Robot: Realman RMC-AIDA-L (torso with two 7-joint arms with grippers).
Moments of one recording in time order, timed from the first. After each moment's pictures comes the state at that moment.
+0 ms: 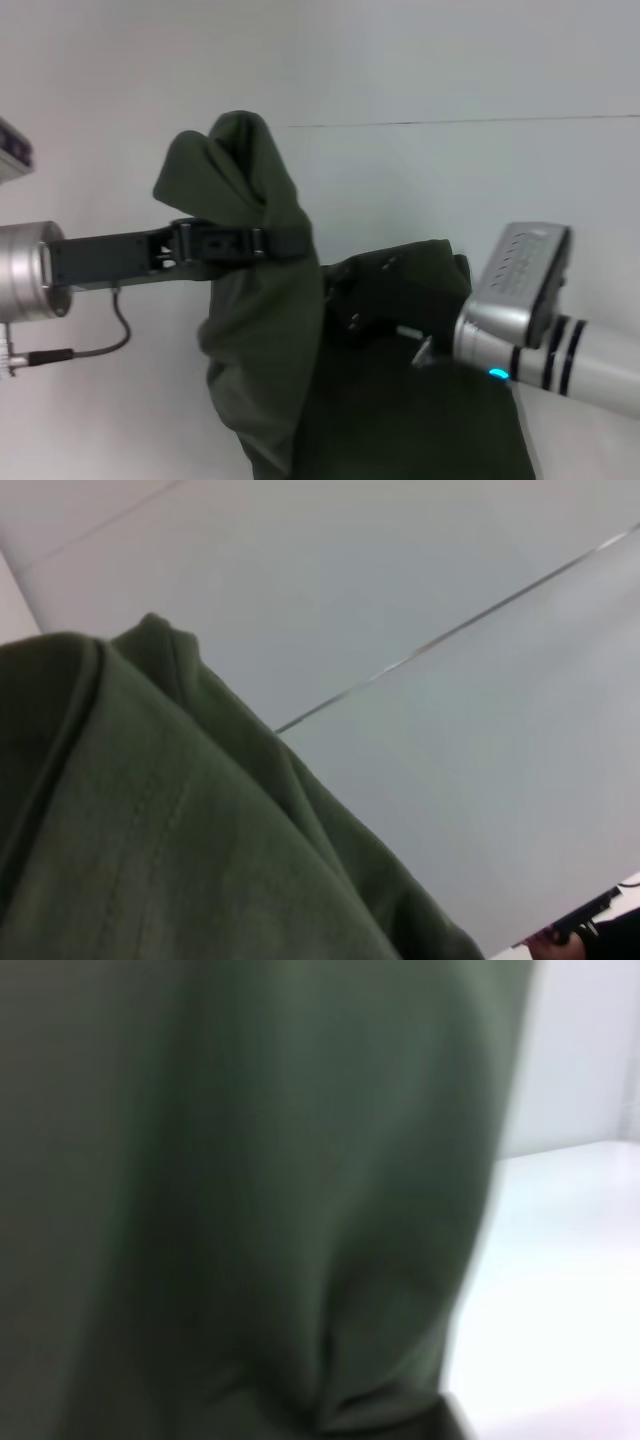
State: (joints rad) left arm -0.65 -2.08 0.52 0.59 1.96 1.92 -2.17; right arm 0.75 2.10 -0.13 0.13 -2.17 -1.05 0.55
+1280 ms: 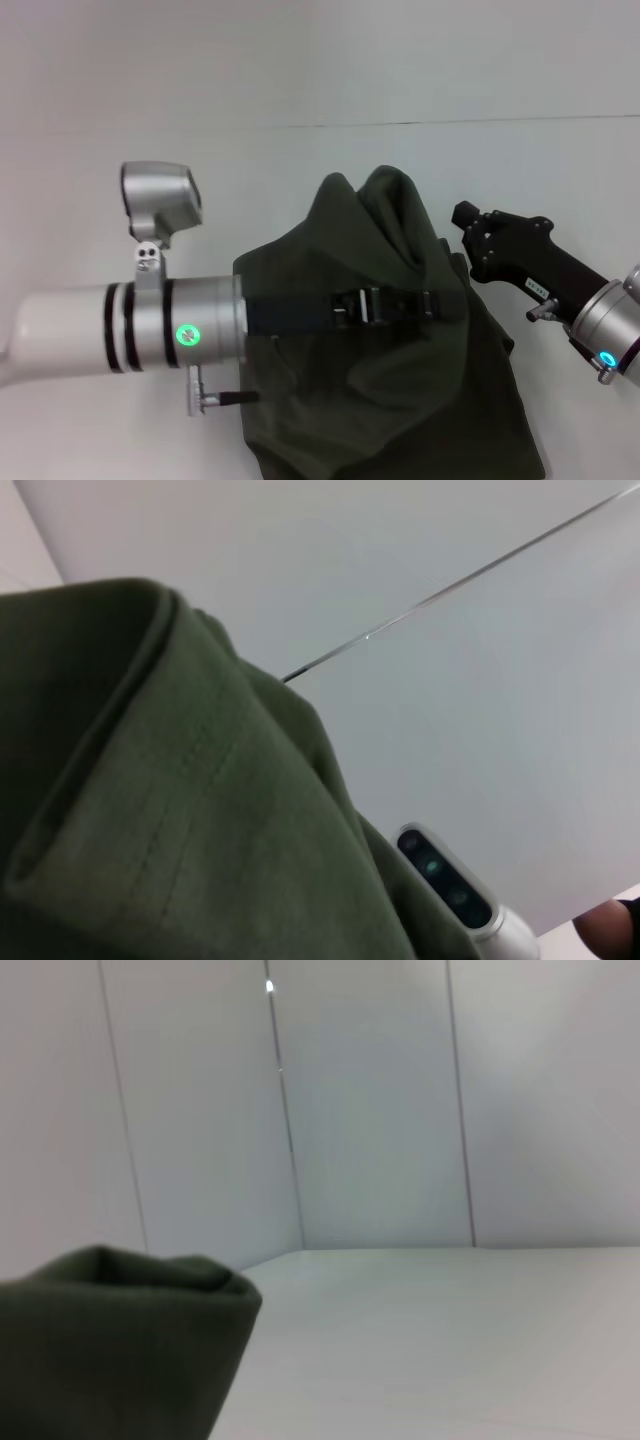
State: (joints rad) left arm -0.79 -2.17 0.66 0.25 1.93 1.59 -1.92; right arm 0.56 2.09 0.23 0.02 -2.17 -1.20 0.56
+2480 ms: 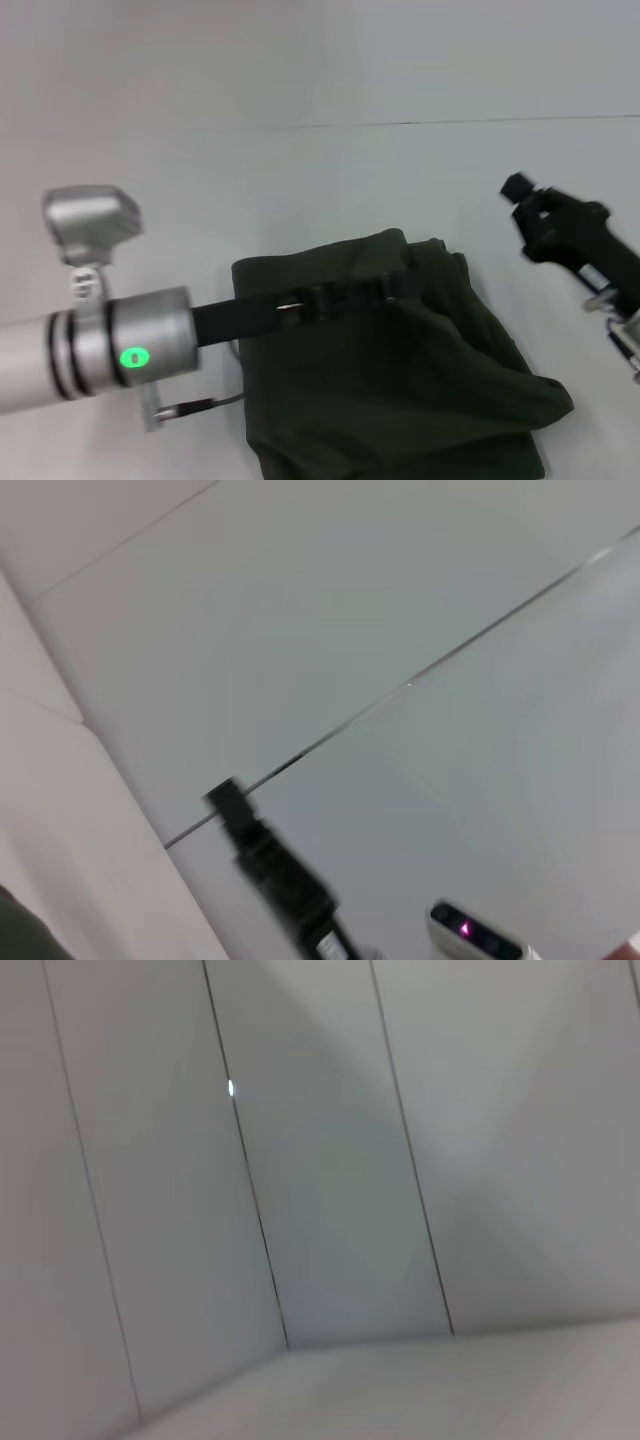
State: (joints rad) left arm -0.69 -2.16 0.57 0.26 1.93 1.65 -1.78; right arm 0.50 2.08 0.31 -0.03 -2.17 -1.40 0.66
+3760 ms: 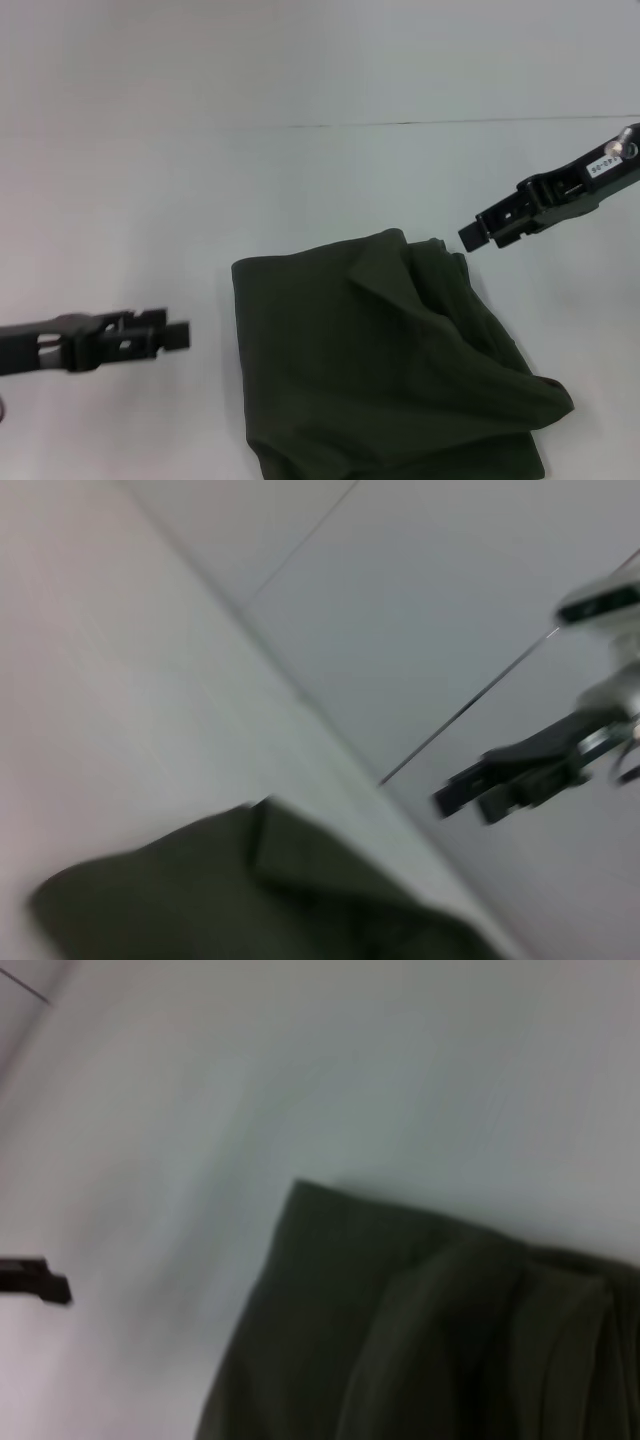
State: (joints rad) left arm -0.47 -2.05 0.43 0.75 2.19 1.87 -1.87; right arm 0.88 1.92 -0.85 -0.95 -2.44 -1.79 2.64
